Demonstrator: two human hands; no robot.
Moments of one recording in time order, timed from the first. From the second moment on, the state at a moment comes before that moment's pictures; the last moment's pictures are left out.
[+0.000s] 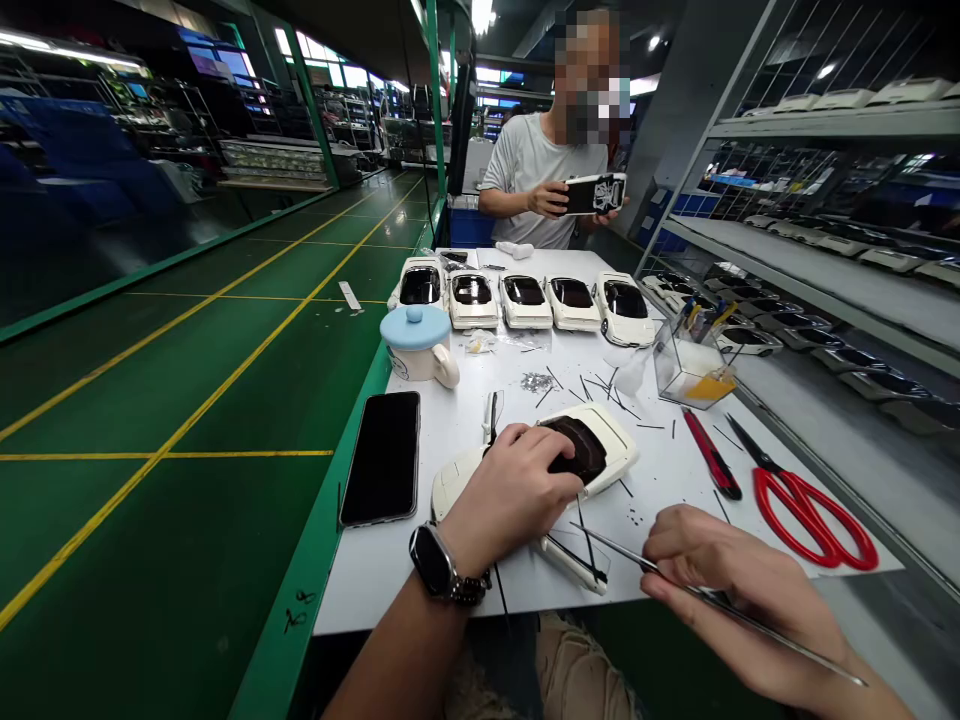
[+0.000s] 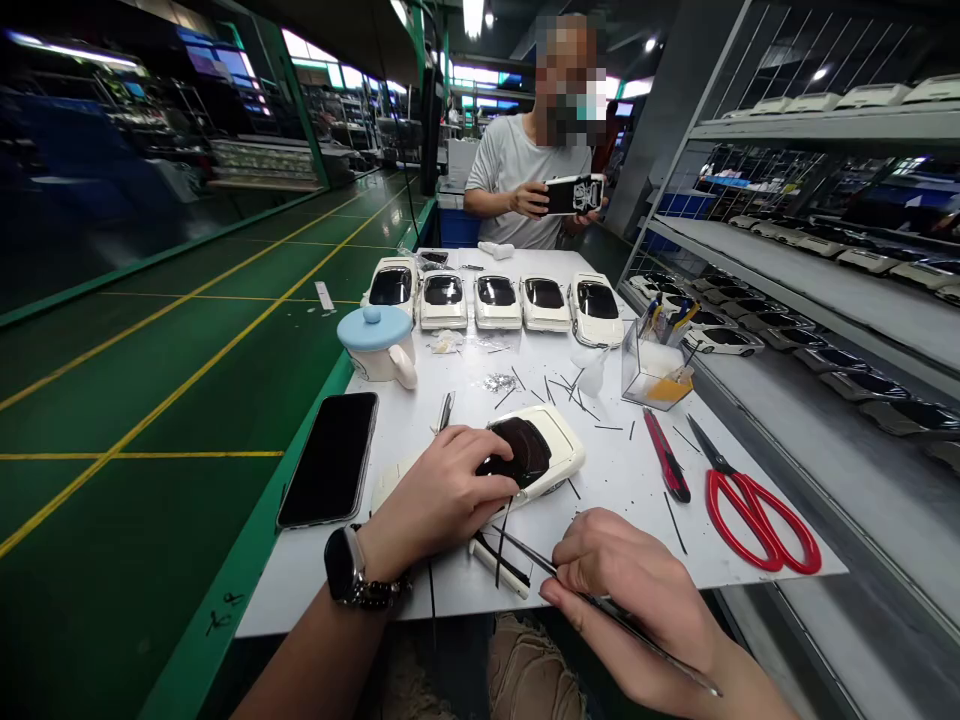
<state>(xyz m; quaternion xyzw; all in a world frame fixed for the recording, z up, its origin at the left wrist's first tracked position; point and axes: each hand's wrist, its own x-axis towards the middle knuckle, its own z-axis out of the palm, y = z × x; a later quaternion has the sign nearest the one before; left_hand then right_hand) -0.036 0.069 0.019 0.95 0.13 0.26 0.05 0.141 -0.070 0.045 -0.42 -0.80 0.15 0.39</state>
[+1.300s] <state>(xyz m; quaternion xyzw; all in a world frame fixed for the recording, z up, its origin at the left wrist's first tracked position) -0.047 0.067 0.012 0.90 0.12 0.35 0.22 0.188 -0.007 0.056 -0.52 -0.53 0.15 0.65</state>
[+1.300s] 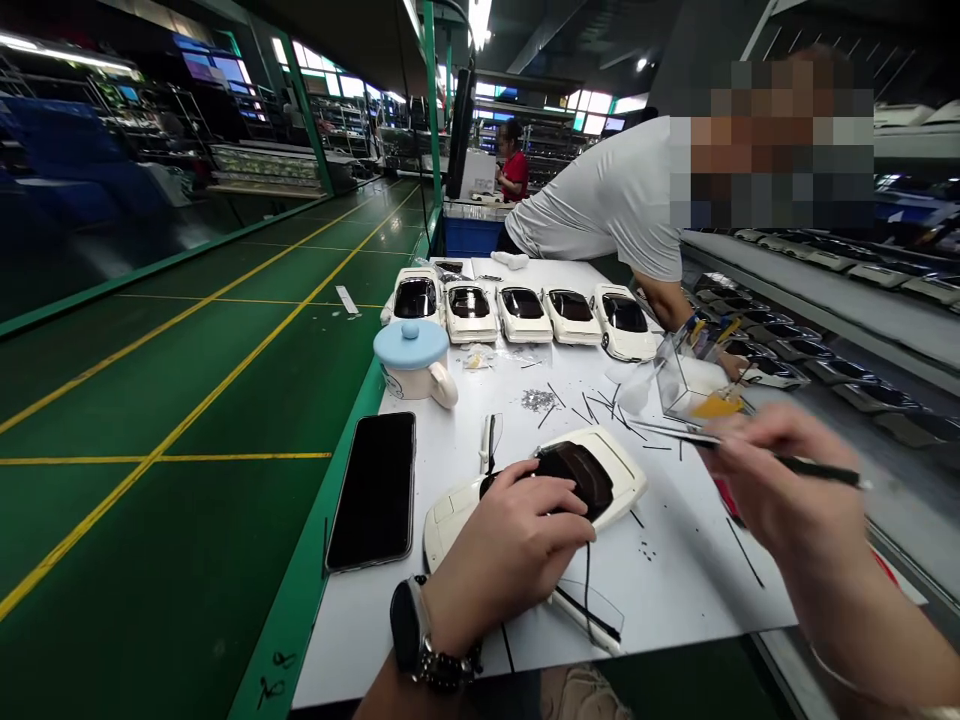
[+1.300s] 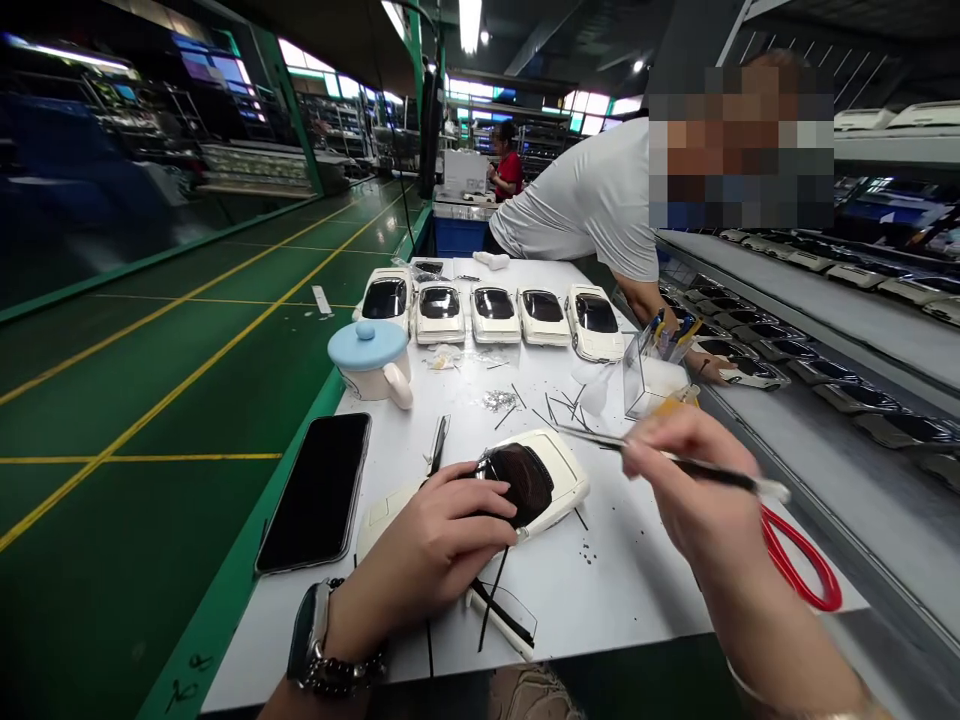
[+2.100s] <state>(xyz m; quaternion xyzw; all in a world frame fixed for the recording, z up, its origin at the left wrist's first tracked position) -0.058 0.065 0.031 0.83 0.13 0.32 0.44 0.173 0.138 0.021 -0.70 -0.56 0.19 0.40</state>
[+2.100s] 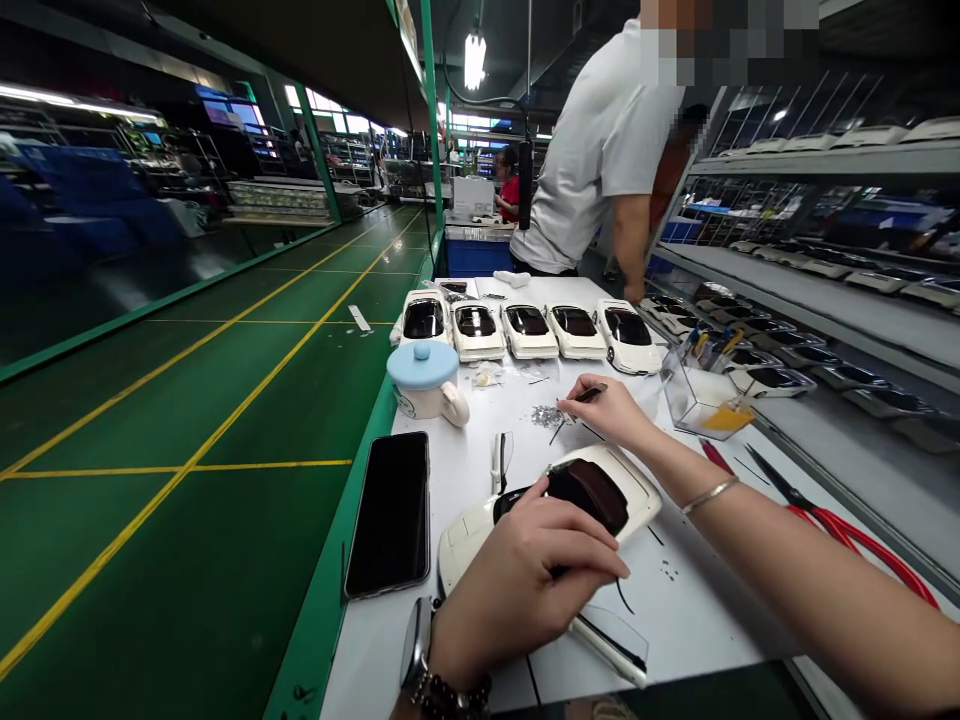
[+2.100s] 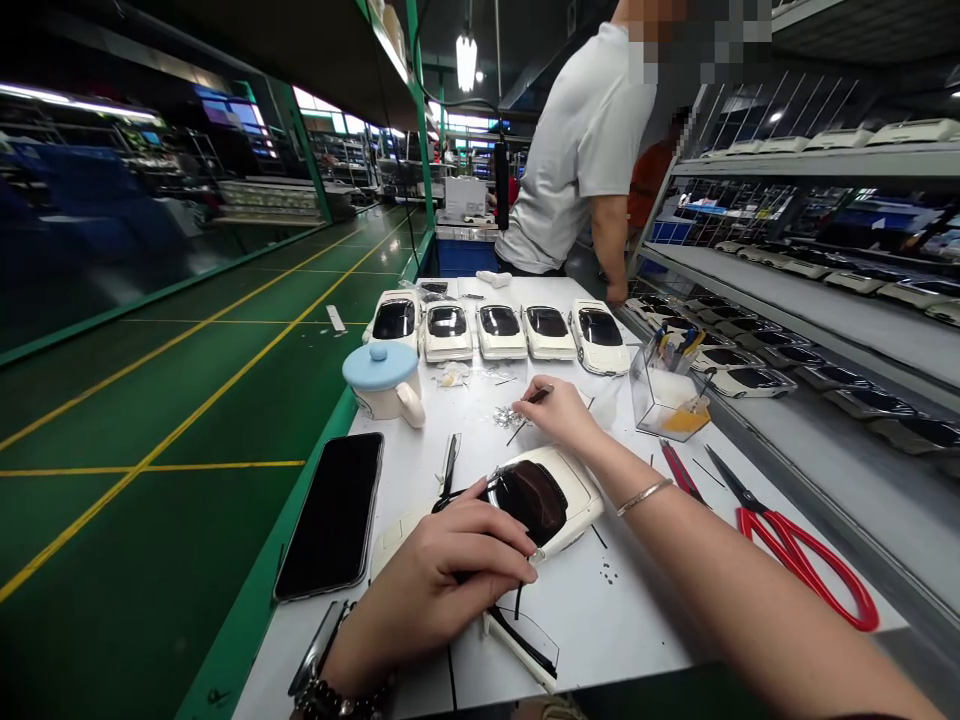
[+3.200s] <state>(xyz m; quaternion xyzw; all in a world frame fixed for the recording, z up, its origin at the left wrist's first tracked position) -0.058 0.063 0.031 0.82 0.14 0.32 0.45 0.176 0.144 0.006 -0.74 -0.49 0.17 0.42</state>
